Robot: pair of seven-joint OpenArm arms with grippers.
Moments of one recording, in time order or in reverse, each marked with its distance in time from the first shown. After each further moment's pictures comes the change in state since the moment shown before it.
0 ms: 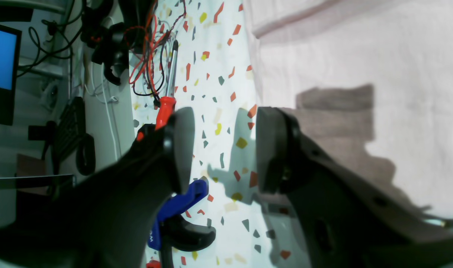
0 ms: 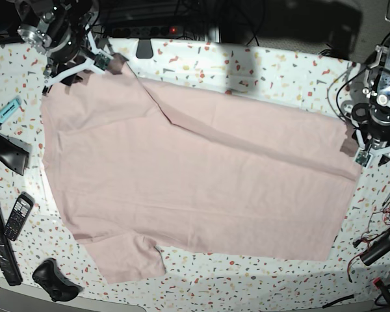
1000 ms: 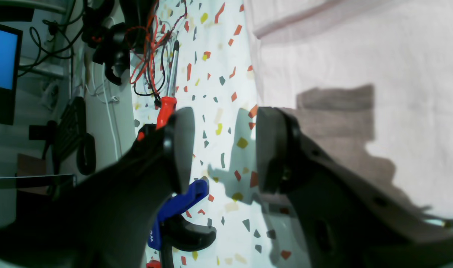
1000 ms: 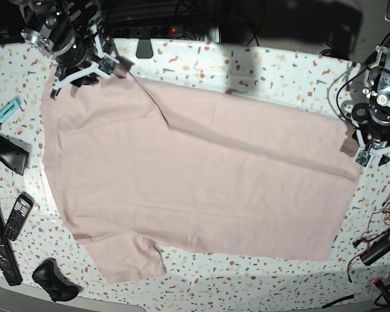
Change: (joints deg) left arm 0.0 0.0 0.0 0.0 0.0 0.0 0.0; right arm 1.9 -2.0 0.0 -3.7 1.5 0.0 9.1
